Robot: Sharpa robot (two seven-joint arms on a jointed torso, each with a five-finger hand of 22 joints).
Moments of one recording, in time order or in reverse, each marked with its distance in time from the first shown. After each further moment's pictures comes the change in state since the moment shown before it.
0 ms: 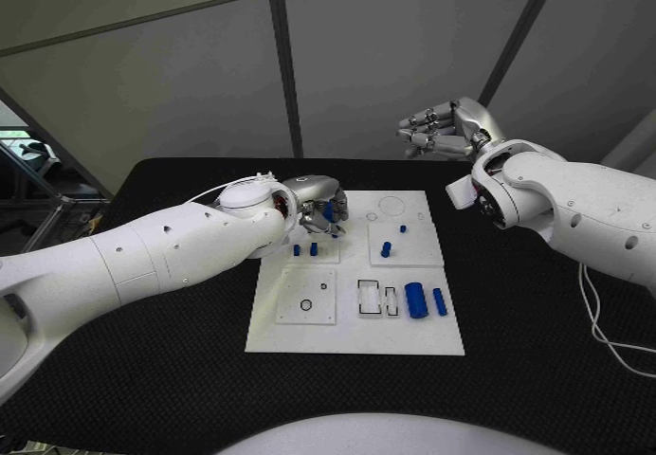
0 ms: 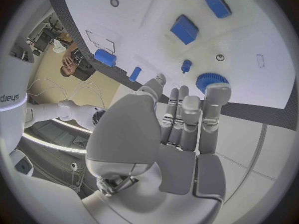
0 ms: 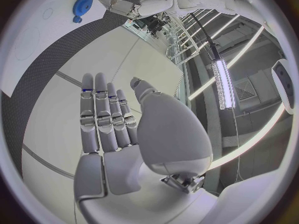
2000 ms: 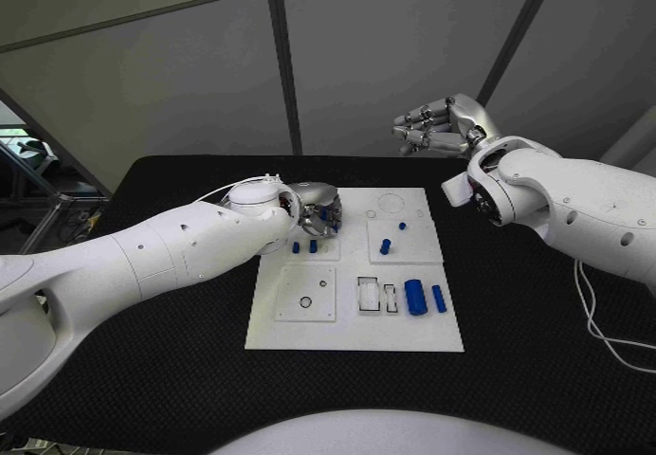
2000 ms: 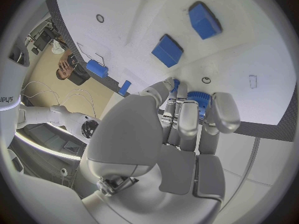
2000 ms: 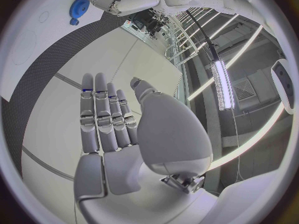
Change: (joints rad) left arm -0.017 0.068 0.000 -0.117 -0.019 0.088 -0.016; left_hand 0.055 0.033 0.175 -0.057 0.000 0.091 0.009 -0.080 -0.045 0.121 -0.008 -0.072 -0.061 0.076 -0.013 0.138 0.086 -0.069 0.084 -0.009 0.239 0.201; right arm -0.001 0.006 0.000 0.007 -0.002 0.002 -0.001; right_hand 0.000 0.000 0.000 0.000 0.000 0.000 0.000 0.000 0.000 0.000 0.000 0.000 -0.001 0.000 0.000 -0.003 0.000 0.000 0.000 0.000 0.000 -0.002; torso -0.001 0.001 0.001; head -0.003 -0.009
